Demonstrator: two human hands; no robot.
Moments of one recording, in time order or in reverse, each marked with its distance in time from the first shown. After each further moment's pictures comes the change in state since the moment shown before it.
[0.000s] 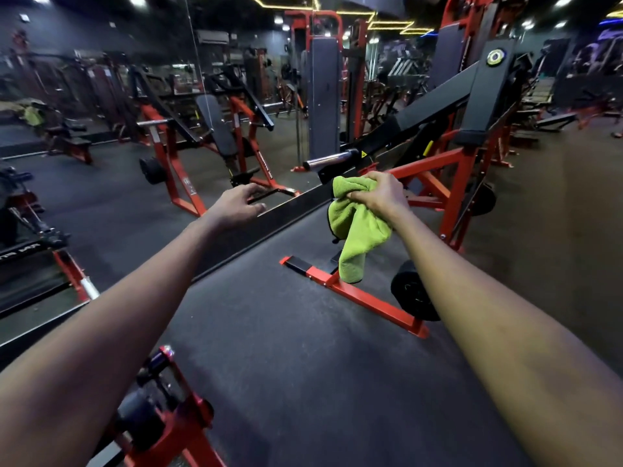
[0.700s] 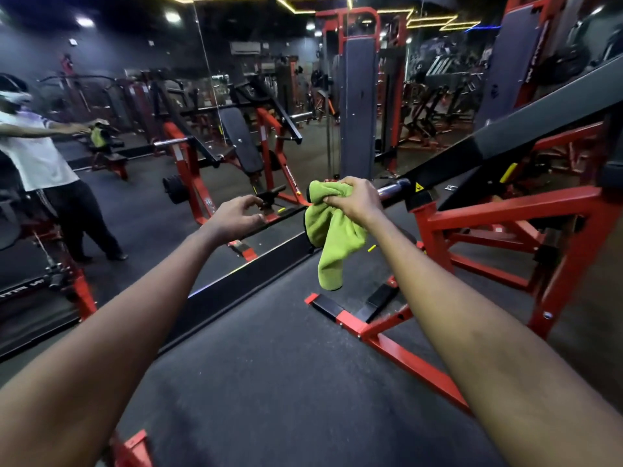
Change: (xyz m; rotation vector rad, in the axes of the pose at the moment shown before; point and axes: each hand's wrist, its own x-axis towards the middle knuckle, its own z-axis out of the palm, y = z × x) left_hand 0.394 -0.147 0.037 0.017 0.008 -0.117; right_hand 0.410 -0.001 0.238 0.112 -0.082 -0.109
